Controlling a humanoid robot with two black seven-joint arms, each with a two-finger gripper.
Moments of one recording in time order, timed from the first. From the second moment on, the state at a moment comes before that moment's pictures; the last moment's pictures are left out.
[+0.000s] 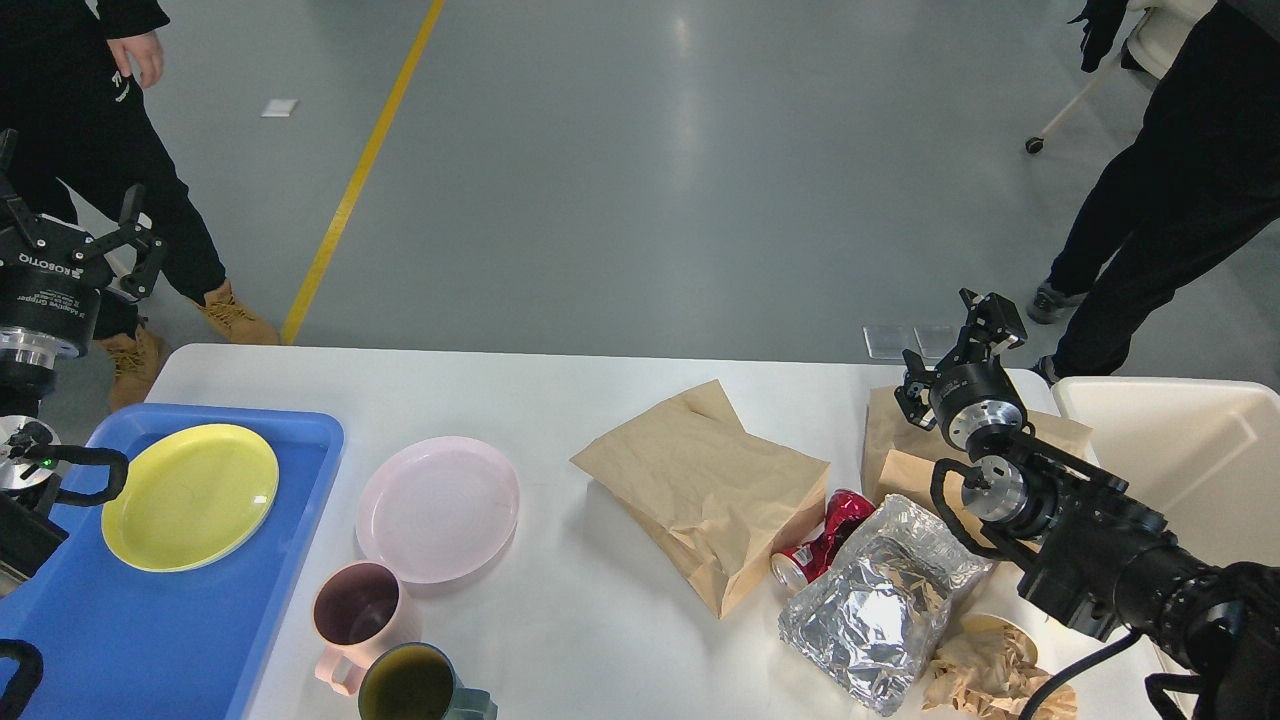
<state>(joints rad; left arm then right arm) -0.82 0.45 -0.81 -0.19 -0.07 -0.79 -0.54 0.75 -0.19 0.33 0.46 0.28 0.01 0.47</state>
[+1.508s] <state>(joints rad) -0.93 0.60 0.29 -0.20 -0.04 -0.68 -0.40 0.75 -0.19 0.33 0.46 0.28 0.01 0.47</state>
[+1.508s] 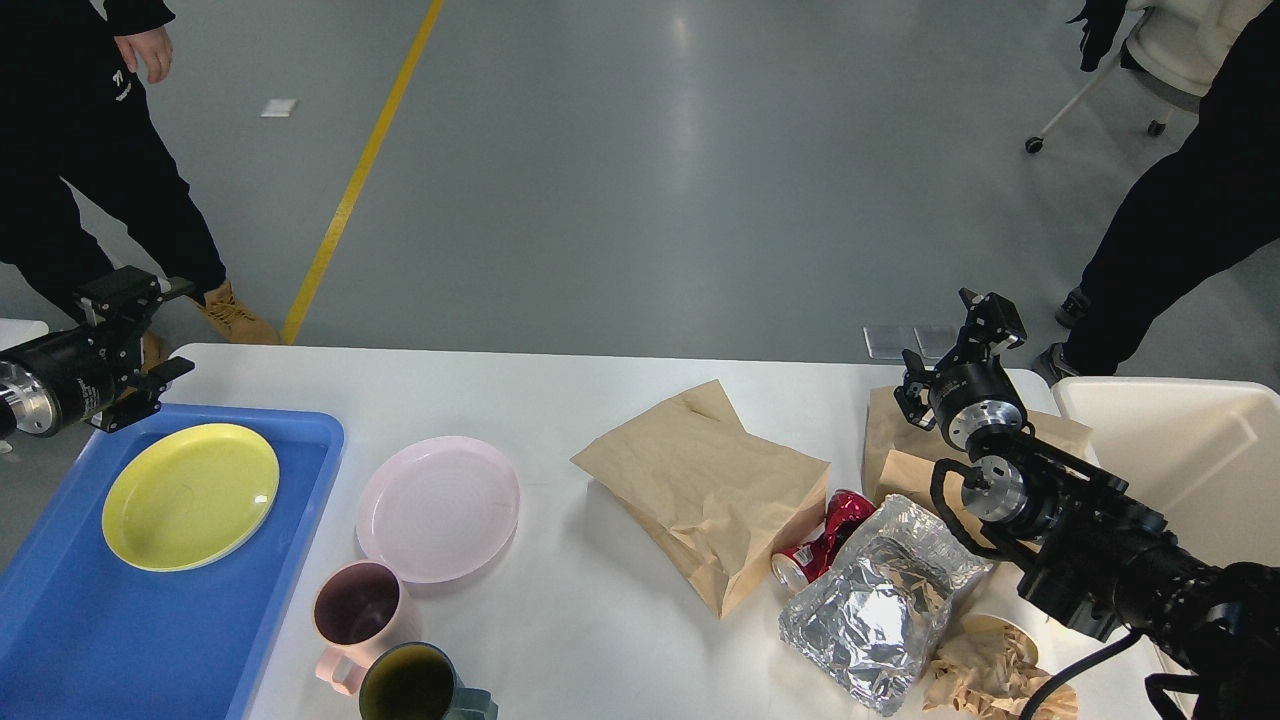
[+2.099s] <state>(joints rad) -1.12 0.59 0.97 -0.22 0.00 -0.95 -0.40 0.75 -0.19 0.33 0.46 0.28 0.01 0.47</state>
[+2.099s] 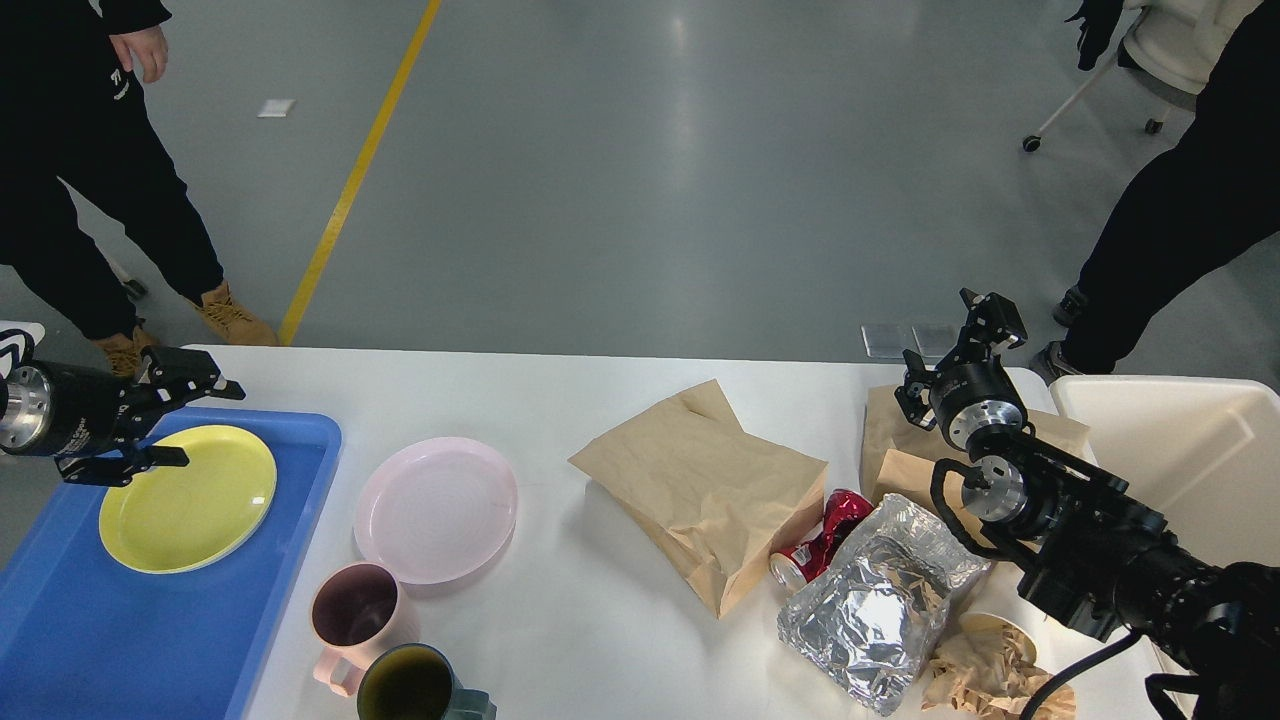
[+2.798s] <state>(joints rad) -1.35 0.52 1.50 -0.38 0.01 -0.96 -0.40 0.75 -0.19 0.33 0.46 0.28 0.01 0.47</state>
